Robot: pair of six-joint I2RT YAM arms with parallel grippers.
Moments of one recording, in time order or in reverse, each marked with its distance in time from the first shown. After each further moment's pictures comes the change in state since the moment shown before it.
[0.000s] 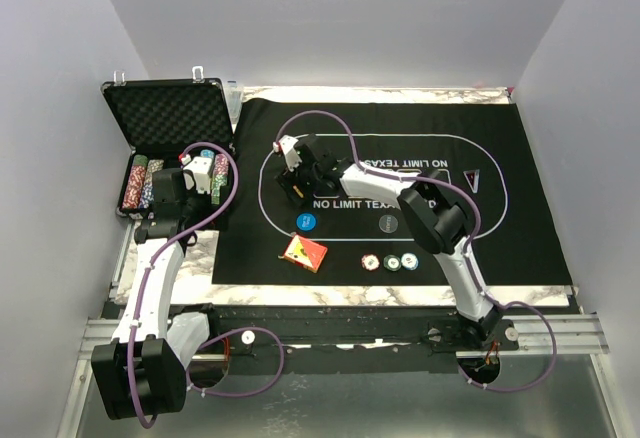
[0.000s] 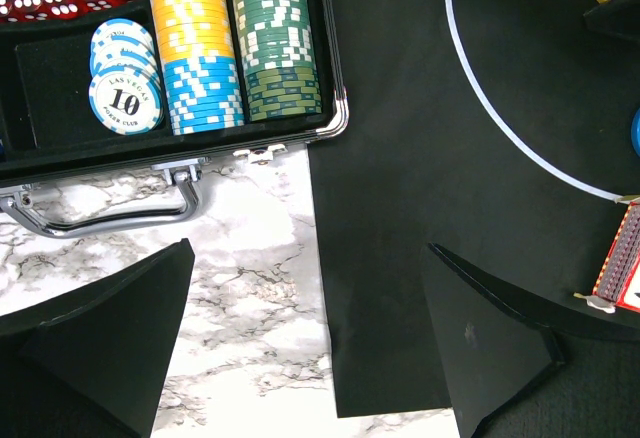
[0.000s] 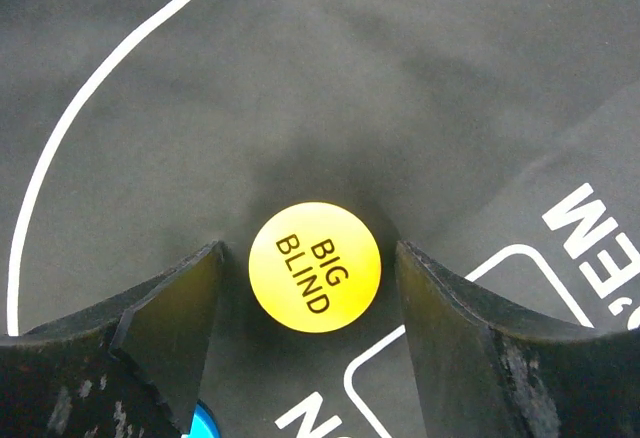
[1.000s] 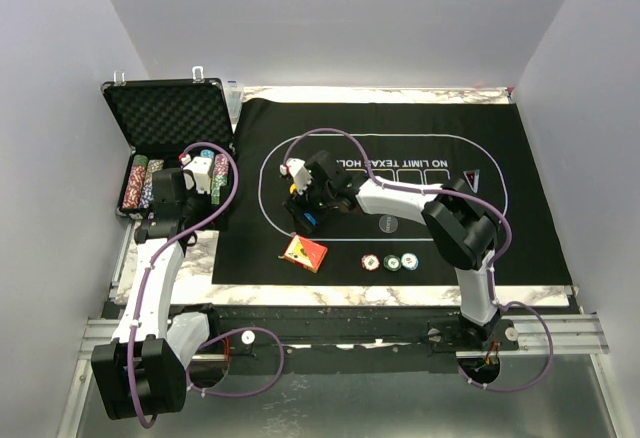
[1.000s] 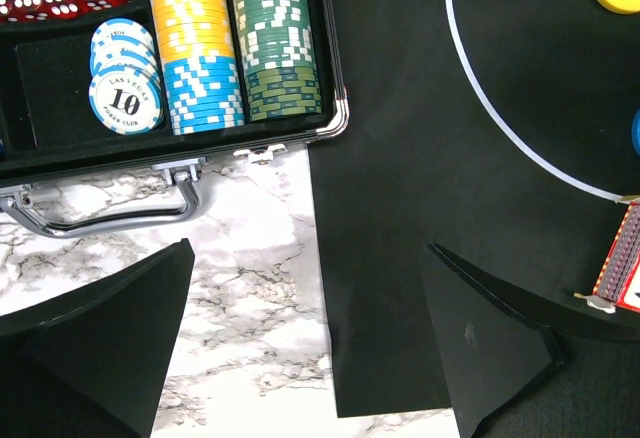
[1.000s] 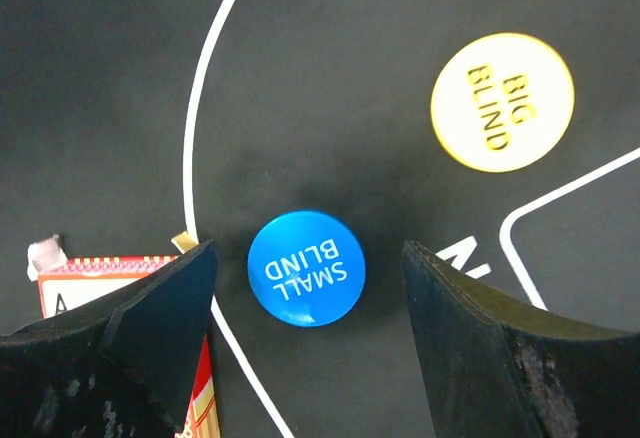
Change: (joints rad) left arm 0.000 0.000 0.000 0.000 0.000 0.000; right arm 0.047 -0.232 -0.304 -0.010 -0.164 0.005
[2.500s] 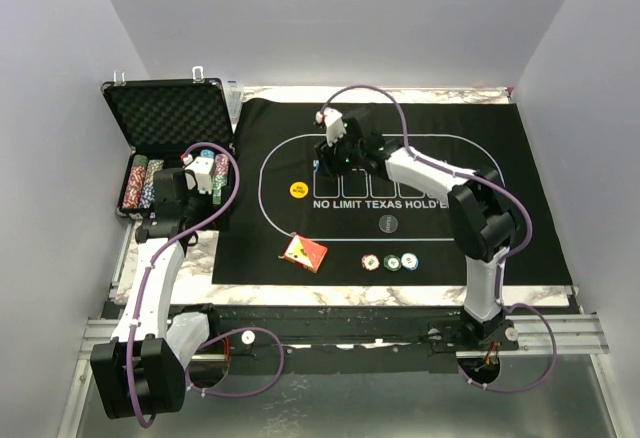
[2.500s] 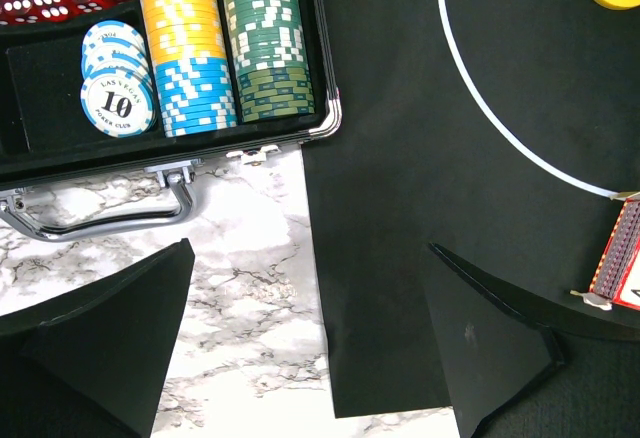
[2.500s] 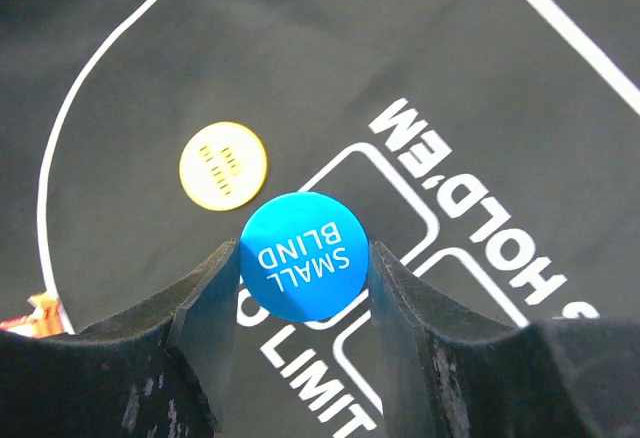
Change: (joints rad) left arm -0.011 0.003 0.000 0.000 0.001 0.000; right arm -0.245 -0.031 0.143 -0.002 0.005 -0.004
